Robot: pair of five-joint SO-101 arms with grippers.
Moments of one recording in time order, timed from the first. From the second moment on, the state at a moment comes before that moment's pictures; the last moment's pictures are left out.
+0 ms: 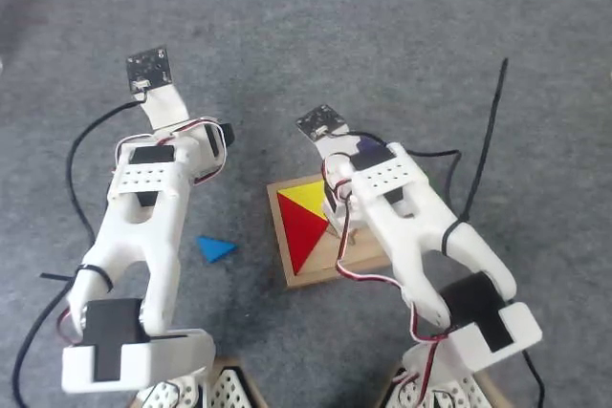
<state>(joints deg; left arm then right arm) -9.3 -6.6 39.8 36.6 18.3 -28.2 2.4 28.3 61.6 9.6</state>
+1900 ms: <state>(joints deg) -9.3 -6.6 39.8 36.6 18.3 -23.6 -4.0 21.4 65.3 9.1</state>
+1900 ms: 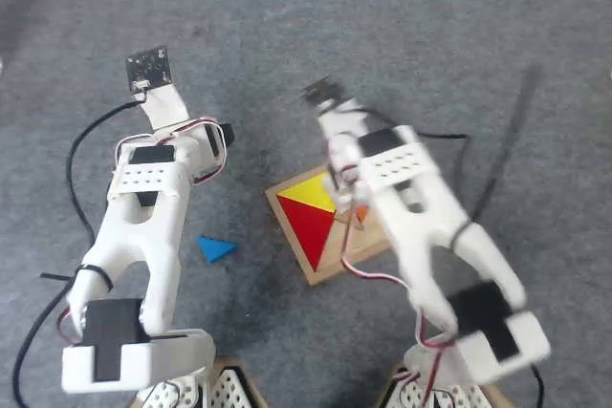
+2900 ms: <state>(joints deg) -10.3 -6.6 39.8 36.6 16.2 -8.9 2.9 25.3 58.8 9.0</state>
